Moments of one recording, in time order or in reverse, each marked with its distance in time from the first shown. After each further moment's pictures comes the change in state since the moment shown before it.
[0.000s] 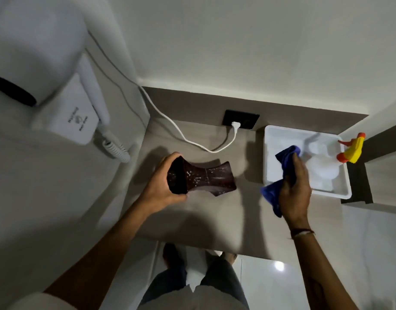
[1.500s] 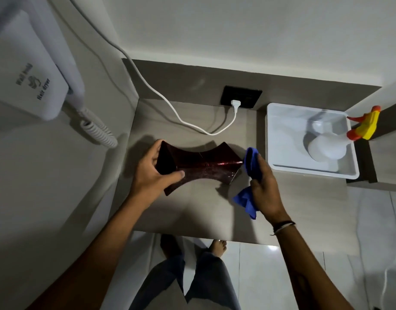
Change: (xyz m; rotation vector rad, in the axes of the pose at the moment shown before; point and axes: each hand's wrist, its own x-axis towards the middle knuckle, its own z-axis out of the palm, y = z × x) left_hand 0.001 -0.029 0.011 -0.231 0.199 -0.228; right_hand -0.044 -0.001 0.053 0.085 -0.430 0.172
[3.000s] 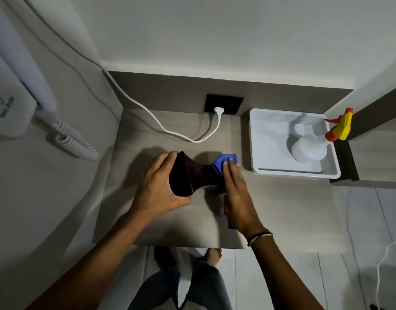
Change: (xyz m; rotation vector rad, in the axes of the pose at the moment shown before) left_hand -0.010 0.034 0.038 0.589 -0.102 0.364; right_hand -0.021 0.002 0.021 -0.428 -0.103 -0.299
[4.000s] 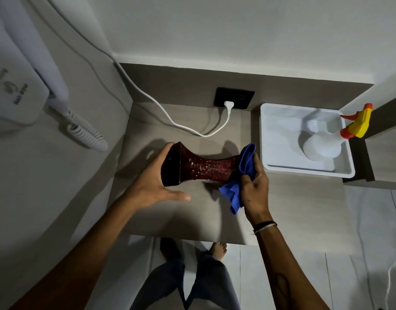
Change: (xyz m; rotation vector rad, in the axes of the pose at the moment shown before) left_hand -0.005 -0.040 -0.020 -0.321 -0.301 -0.272; right_hand 0.027 -0.004 -0.001 0.862 0.339 0.436
